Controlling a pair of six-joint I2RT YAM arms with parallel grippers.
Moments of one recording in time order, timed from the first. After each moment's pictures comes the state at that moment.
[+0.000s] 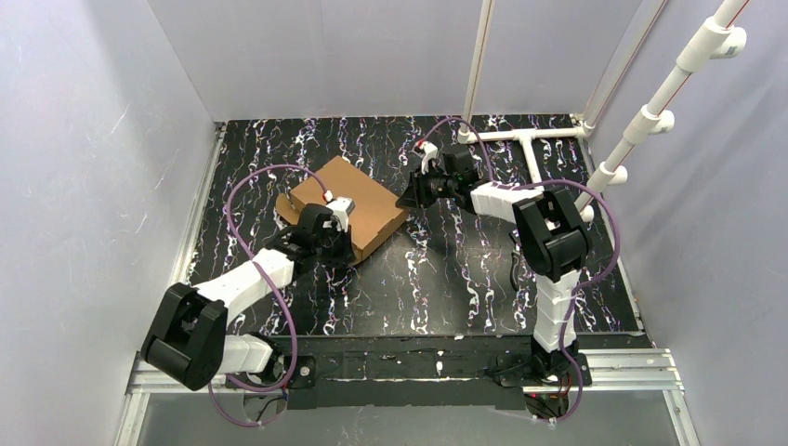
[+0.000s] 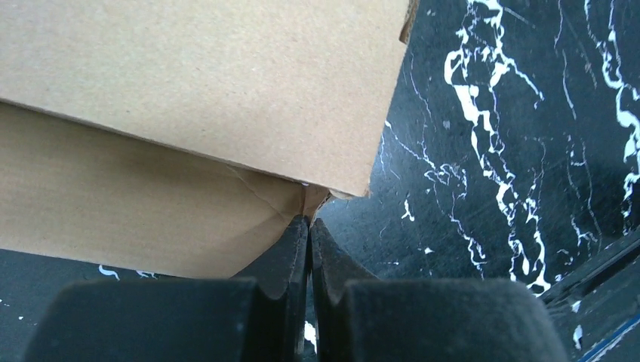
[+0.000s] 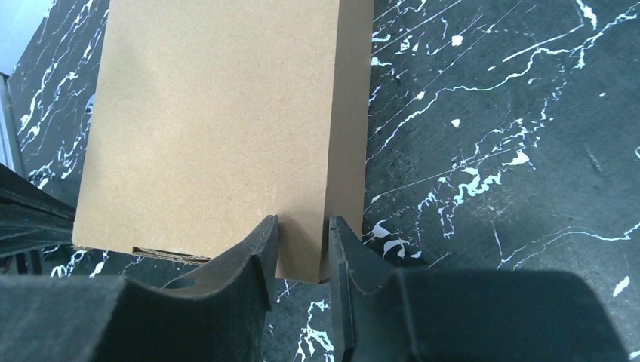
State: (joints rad) left arm -0.49 1.29 0.64 -0.18 0.19 -0.23; right arm 0.47 2.03 1.28 0.16 -0.69 0.16
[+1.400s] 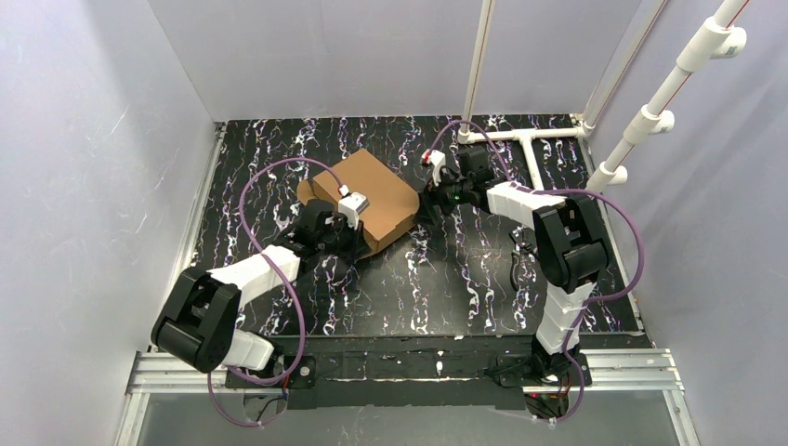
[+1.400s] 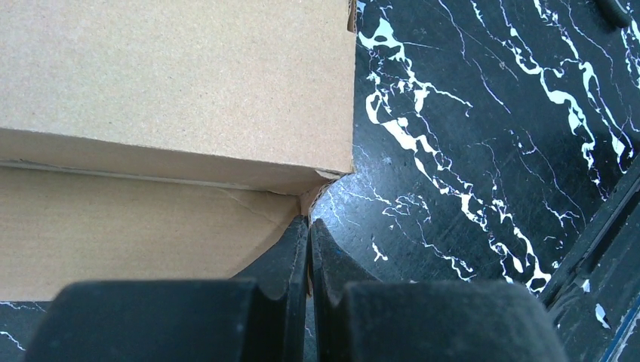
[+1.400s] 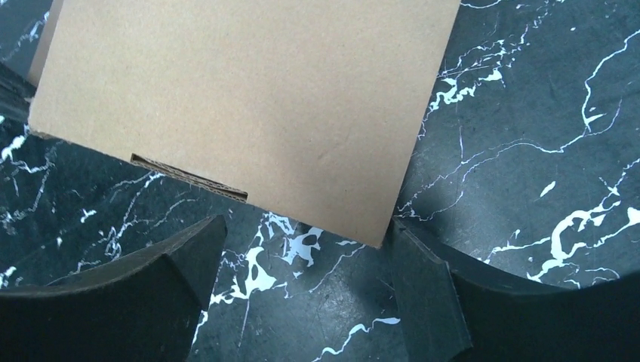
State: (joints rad) left arm -0.47 1.38 0.63 0.08 0.40 -0.08; right arm 0.42 1.89 1.21 -0.08 -0.70 -0.24
